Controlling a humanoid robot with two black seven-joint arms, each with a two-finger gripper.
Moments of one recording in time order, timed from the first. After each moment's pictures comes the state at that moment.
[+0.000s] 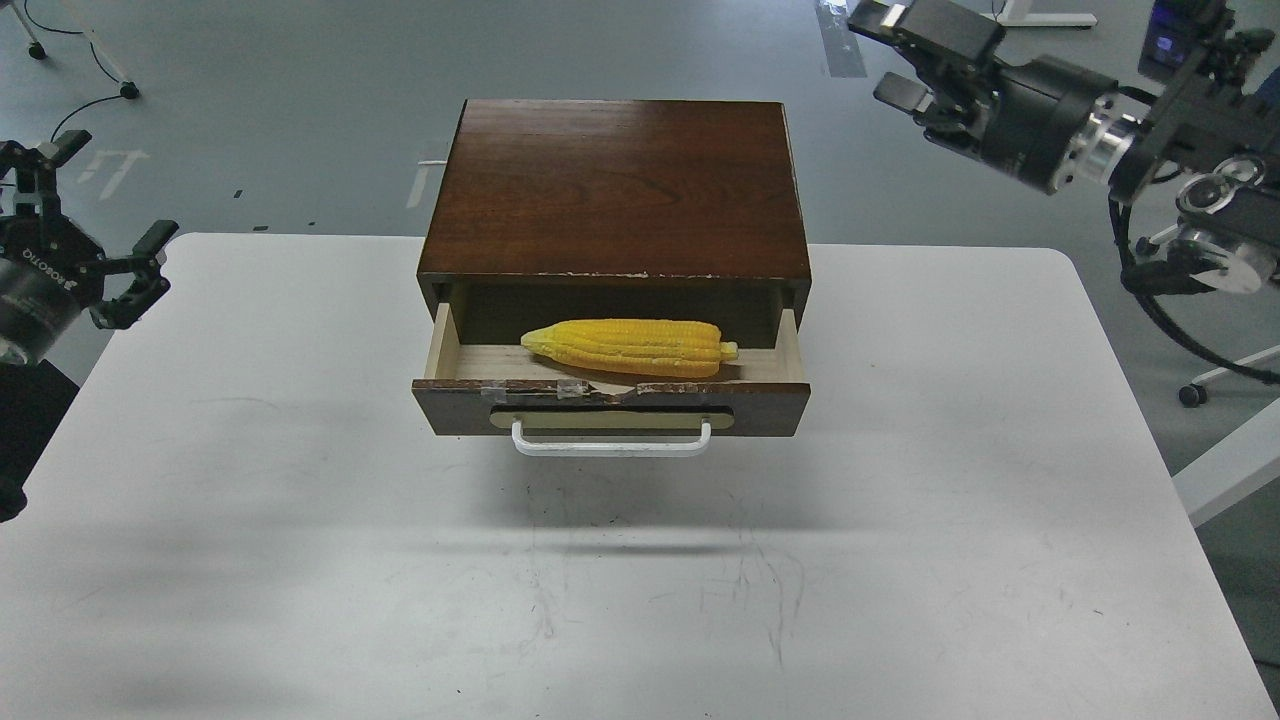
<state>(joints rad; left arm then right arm) -0.59 0.90 -0.67 -0.99 0.11 -0.49 -0.49 1.00 -0.74 0.17 1.05 -0.28 0.13 0.49</state>
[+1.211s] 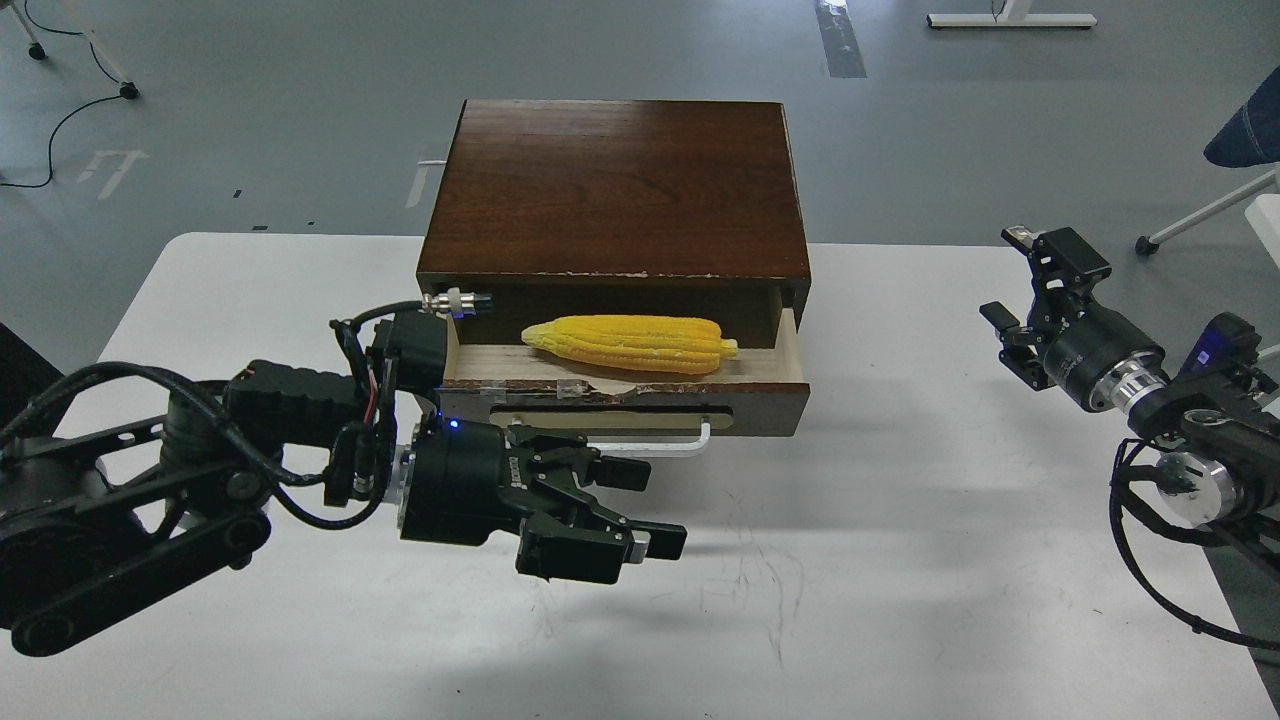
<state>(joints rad) -0.58 0.63 -0.55 -1.75 1.70 -0.49 -0.49 0.69 -0.65 0.28 0.90 -0.23 0.13 0.49</state>
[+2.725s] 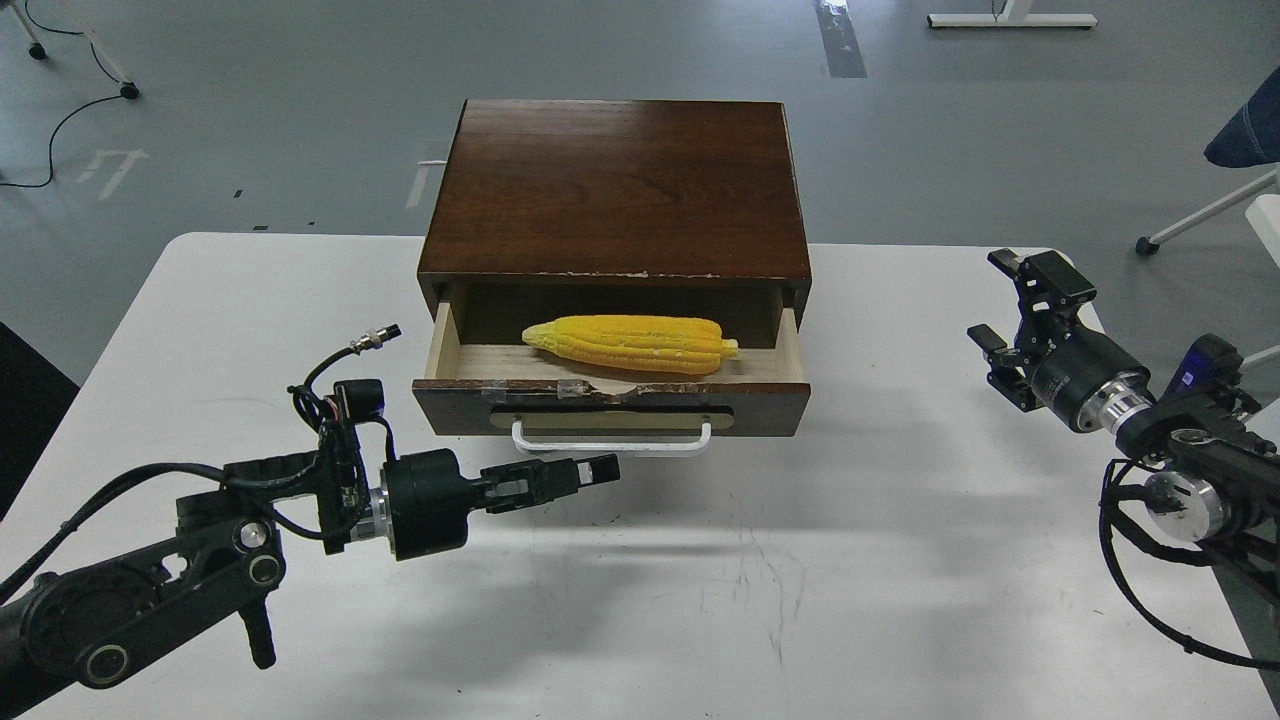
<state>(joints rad) -0.42 0.56 -0.61 -1.45 1.41 -0.36 -0.49 0.66 -0.64 0.27 0.91 -0.23 0.13 0.49</state>
